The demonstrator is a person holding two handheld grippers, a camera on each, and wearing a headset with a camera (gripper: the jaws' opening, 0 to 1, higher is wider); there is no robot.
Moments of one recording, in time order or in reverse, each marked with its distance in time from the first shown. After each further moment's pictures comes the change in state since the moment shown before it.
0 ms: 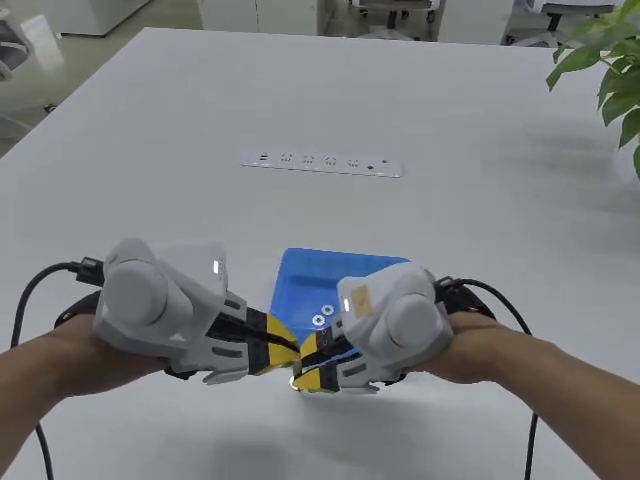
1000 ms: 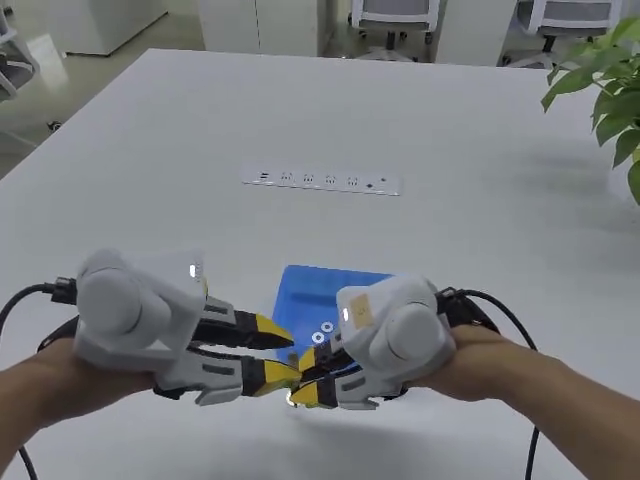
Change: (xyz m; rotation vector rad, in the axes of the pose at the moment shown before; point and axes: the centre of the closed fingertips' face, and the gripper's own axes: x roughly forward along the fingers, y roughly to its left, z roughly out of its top) left arm -0.018 0.003 0.014 -0.121 -0.101 0.058; right arm -0.011 0.001 0.017 0.023 -0.007 -0.010
